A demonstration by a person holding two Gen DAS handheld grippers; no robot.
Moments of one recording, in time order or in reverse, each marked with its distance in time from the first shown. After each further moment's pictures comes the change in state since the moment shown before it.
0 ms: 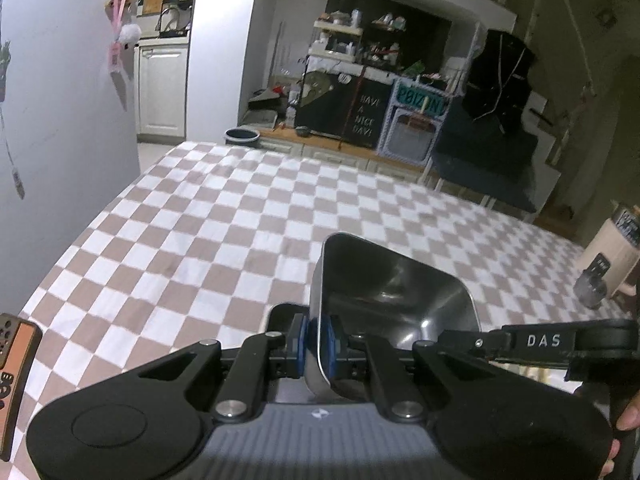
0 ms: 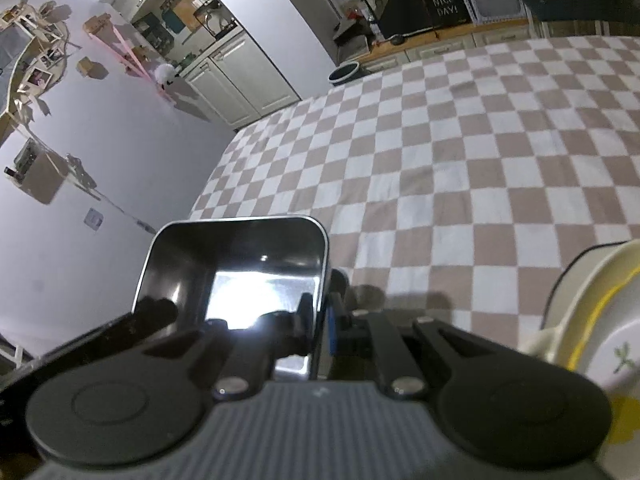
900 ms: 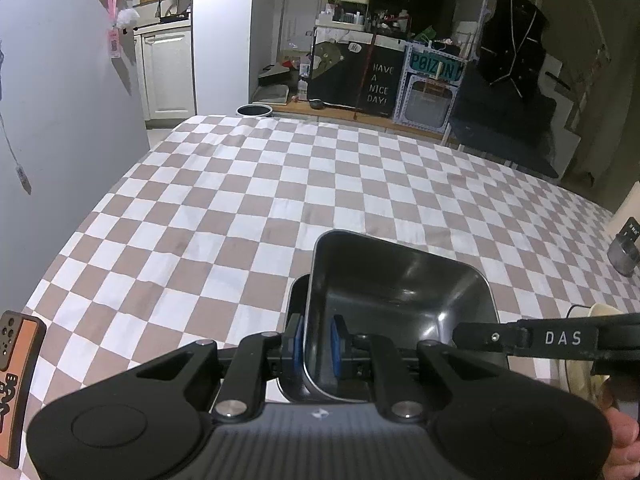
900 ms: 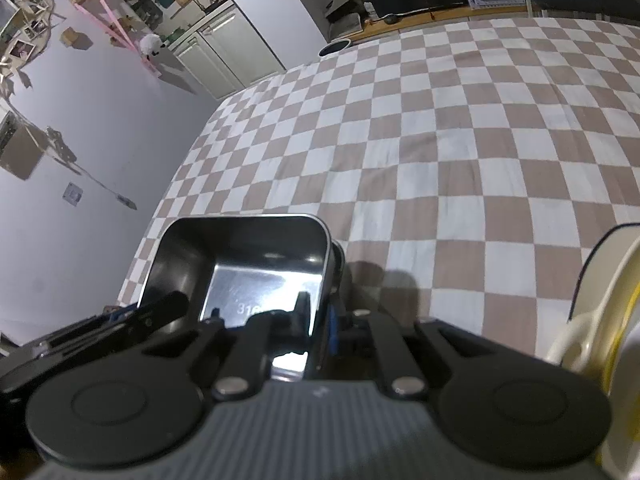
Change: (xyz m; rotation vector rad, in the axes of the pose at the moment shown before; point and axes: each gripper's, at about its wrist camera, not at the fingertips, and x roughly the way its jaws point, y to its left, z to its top) left arm 0.034 0.002 -0.008 0.055 0.079 0.067; right arm 0.038 0.016 -0.001 -0.021 0.063 -0.056
